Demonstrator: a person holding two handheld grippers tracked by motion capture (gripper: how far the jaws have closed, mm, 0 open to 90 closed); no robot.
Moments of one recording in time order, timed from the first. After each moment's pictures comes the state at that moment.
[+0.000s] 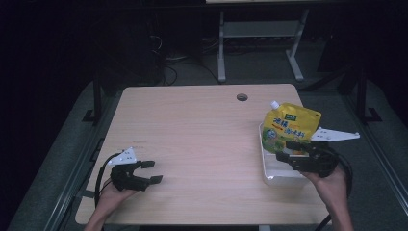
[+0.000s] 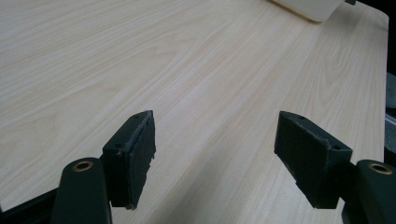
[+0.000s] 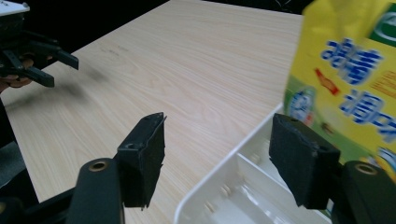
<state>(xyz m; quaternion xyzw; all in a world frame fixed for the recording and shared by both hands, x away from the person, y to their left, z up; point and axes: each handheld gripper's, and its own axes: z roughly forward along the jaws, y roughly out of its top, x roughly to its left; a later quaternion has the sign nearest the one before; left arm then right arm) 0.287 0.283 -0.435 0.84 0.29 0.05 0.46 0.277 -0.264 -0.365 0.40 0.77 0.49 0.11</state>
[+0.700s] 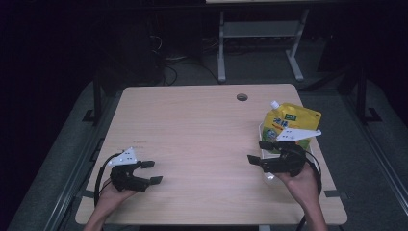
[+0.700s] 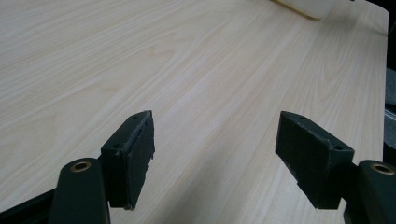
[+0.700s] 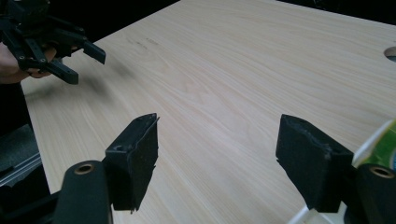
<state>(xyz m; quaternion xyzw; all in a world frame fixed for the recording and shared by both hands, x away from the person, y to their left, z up) 0.285 0.282 -0.435 0.84 0.29 0.05 0.45 0.286 -0.196 -0.367 0.35 0.80 0.48 0.09</state>
